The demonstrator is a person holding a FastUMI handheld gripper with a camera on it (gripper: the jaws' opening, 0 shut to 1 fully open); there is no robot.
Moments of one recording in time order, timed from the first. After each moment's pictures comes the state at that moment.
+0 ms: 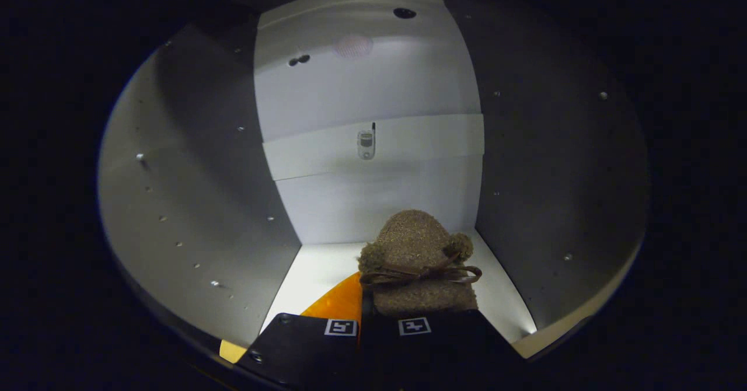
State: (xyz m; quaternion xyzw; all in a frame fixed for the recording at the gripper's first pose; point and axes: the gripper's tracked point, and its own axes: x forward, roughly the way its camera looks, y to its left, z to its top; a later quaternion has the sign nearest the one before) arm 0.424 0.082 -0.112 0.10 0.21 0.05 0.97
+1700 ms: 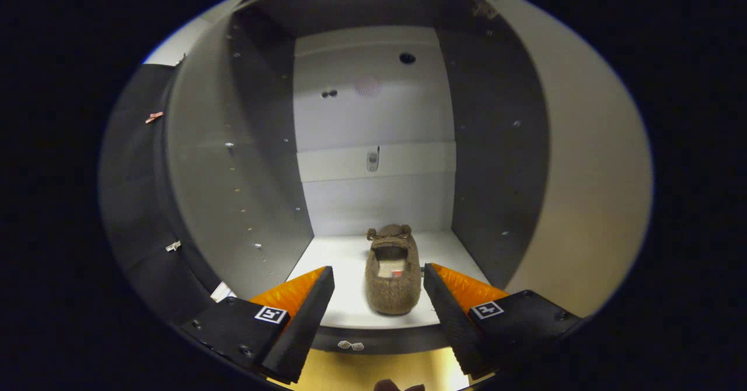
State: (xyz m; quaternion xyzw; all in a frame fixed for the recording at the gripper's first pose) arm 0.262 0.064 -0.053 0.07 0.12 0.05 0.99
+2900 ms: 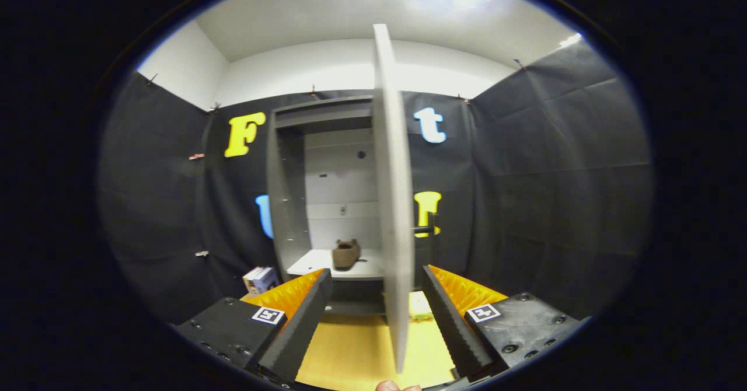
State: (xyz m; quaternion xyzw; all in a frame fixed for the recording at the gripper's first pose) arm -0.081 -0.160 0.040 0.07 0.00 0.01 1.00
